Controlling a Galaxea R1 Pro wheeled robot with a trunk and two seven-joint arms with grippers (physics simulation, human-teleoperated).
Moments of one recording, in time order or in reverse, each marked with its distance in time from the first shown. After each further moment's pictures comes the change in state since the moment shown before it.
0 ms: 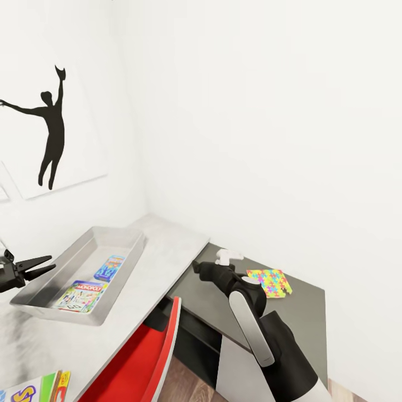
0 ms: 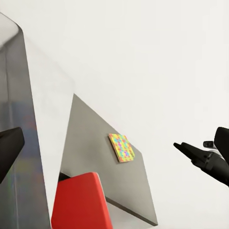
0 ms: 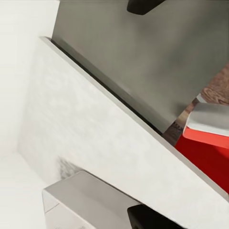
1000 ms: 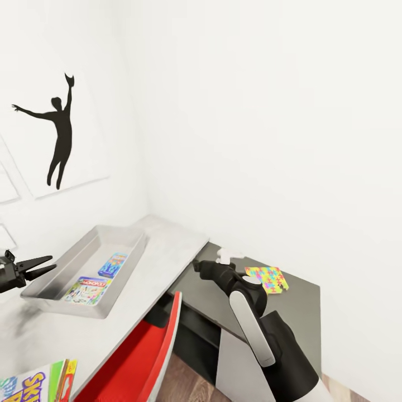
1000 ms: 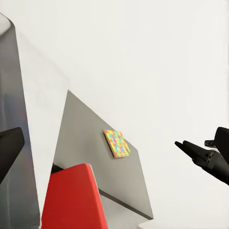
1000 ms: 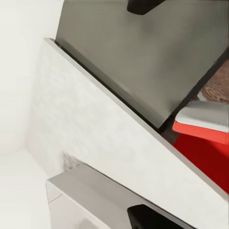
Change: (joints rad) left arm 0.000 -0.003 -0.001 0.000 0.000 0.000 0.000; right arm 0.000 -0.001 0.000 -0.011 0.002 -0.008 -0.003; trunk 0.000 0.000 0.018
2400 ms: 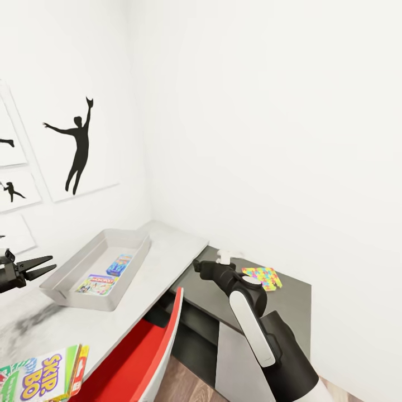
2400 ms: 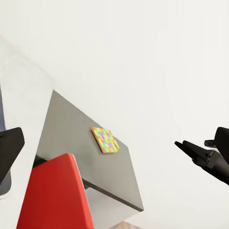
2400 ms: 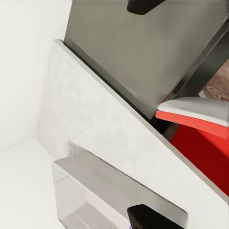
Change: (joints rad) left arm 0.000 0.000 0.000 0.000 0.000 -0.001 0.000; right arm 0.000 0.000 0.000 0.002 0.001 0.000 -0.003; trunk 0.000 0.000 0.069
